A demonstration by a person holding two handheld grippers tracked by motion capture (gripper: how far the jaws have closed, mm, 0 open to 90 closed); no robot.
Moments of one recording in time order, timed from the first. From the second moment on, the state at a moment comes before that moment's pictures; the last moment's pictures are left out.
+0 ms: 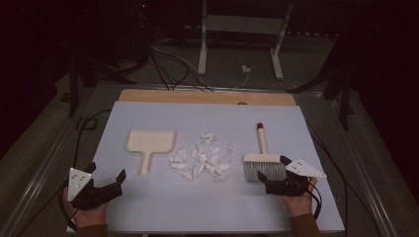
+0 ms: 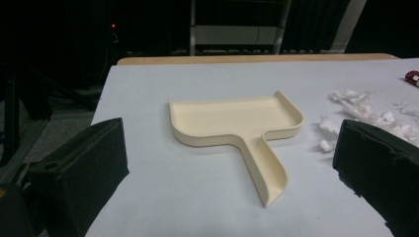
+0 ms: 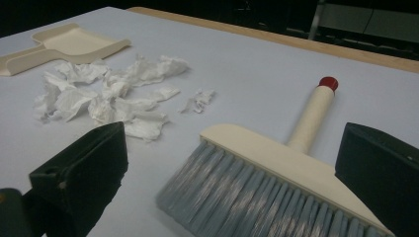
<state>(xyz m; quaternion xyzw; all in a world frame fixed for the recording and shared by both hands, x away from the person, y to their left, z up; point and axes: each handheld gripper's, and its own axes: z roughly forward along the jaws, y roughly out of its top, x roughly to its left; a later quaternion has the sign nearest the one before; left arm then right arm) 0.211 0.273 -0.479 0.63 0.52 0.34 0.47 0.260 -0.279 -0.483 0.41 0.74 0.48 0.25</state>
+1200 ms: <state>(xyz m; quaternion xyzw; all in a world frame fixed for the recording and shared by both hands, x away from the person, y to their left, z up) 0.206 0.273 -0.480 0.62 0.53 0.34 0.47 0.275 -0.275 -0.421 0.43 0.72 0.47 0.27</state>
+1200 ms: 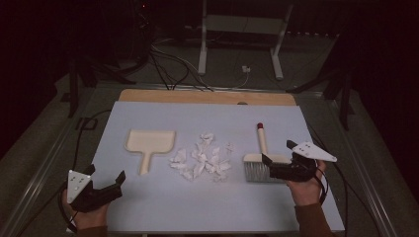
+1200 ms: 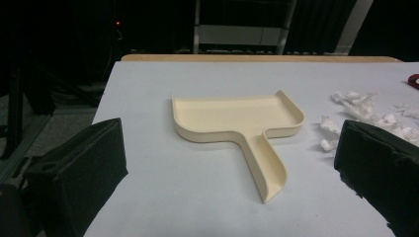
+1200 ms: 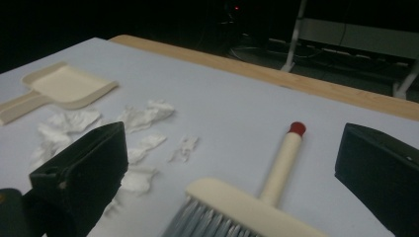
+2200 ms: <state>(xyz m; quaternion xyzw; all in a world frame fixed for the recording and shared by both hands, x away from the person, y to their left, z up) 0.206 0.276 -0.486 0.61 0.54 0.35 0.46 0.375 -0.263 -0.411 0.48 0.73 0.41 0.26</state>
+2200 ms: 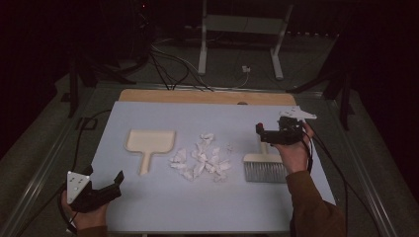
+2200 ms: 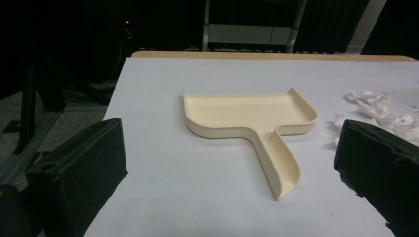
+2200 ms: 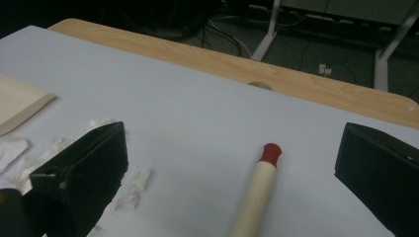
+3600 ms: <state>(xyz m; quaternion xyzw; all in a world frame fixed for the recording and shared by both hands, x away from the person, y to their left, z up) 0.206 0.275 -0.487 0.61 0.54 0.35 0.46 0.460 -0.263 -0.478 0.57 0.73 0.32 0.21</state>
